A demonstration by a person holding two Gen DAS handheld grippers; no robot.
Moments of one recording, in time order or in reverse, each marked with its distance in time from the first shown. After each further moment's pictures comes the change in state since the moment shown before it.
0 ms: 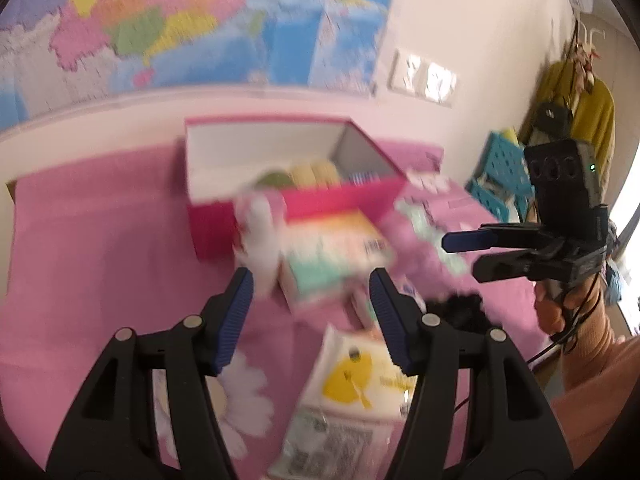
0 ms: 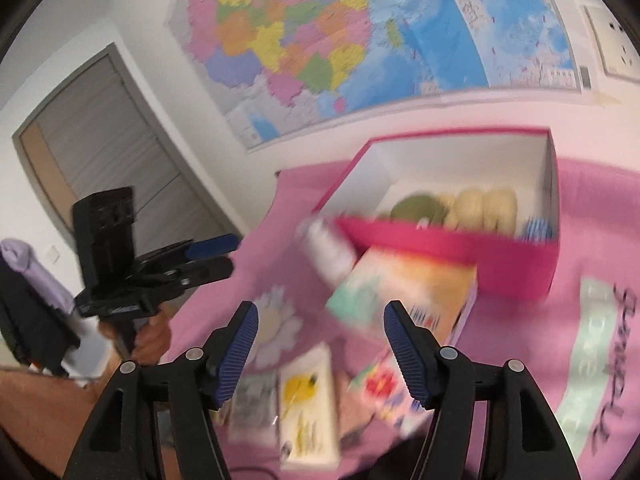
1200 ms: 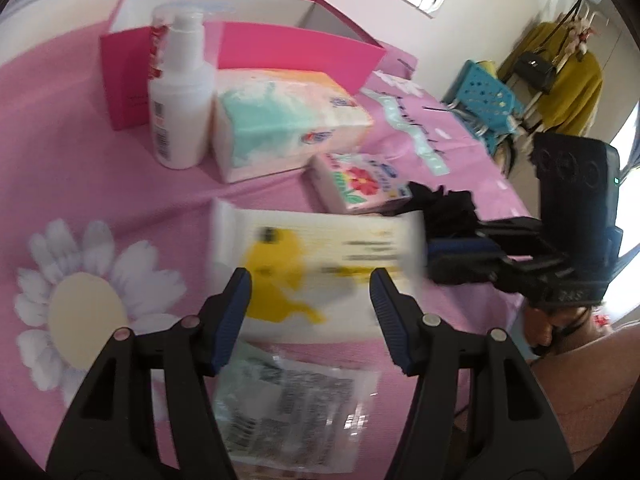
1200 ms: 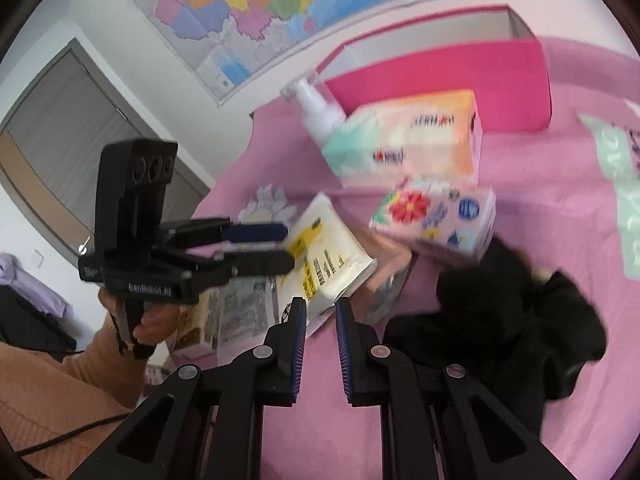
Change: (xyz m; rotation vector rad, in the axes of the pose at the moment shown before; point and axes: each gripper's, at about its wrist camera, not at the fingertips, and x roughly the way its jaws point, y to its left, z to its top) left arm 0.066 -0.009 -0.058 -0.039 0.280 -0.188; right arm 0.031 0.017 -0.101 0.135 0.089 -0.080
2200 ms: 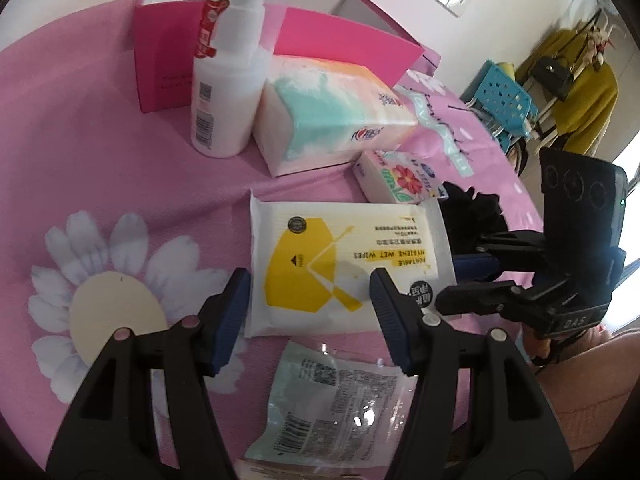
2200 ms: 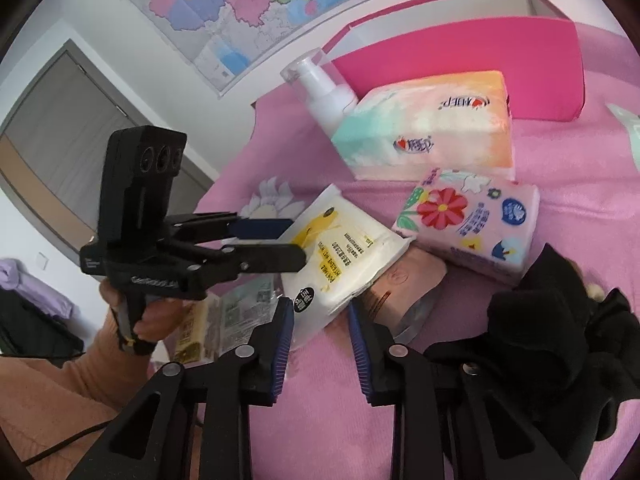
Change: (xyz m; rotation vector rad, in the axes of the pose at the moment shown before) left arm 0.002 0.033 0.005 -0.049 0.049 0.020; right arm 0.028 0.009 -0.001 0.018 0.049 0.029
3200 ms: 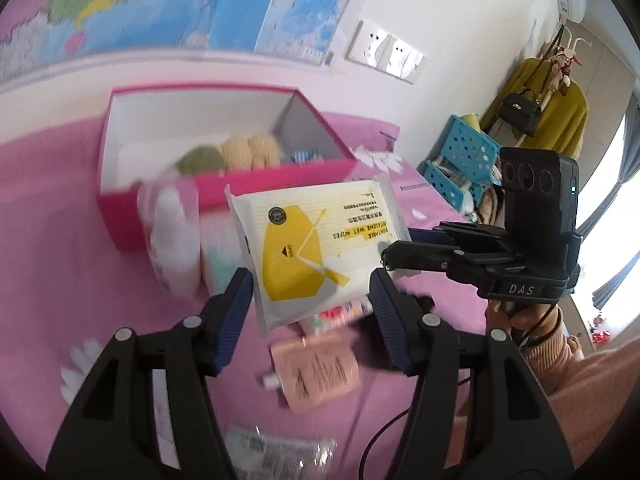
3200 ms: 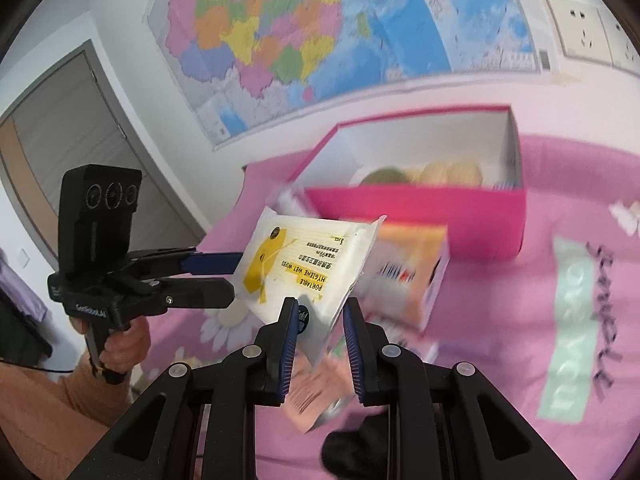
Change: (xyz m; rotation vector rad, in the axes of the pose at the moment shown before) left arm -0.058 -0.058 0.071 0.076 -0.229 -0.024; right arm -0.069 -0.010 0.069 -0.119 -0.193 -0.109
